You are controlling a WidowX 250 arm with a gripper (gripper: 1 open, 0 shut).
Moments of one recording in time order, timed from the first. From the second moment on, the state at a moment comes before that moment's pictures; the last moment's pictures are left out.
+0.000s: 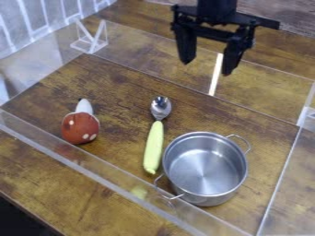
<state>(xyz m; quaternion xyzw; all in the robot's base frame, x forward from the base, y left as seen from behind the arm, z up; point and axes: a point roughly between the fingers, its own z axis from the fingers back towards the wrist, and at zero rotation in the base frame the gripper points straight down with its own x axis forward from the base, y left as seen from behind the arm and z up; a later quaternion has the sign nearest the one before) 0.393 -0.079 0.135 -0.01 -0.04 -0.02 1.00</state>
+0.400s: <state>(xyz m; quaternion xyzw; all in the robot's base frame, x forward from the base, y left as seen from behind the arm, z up) 0.402 -0.087 0.135 0.00 -0.05 -0.01 1.00</state>
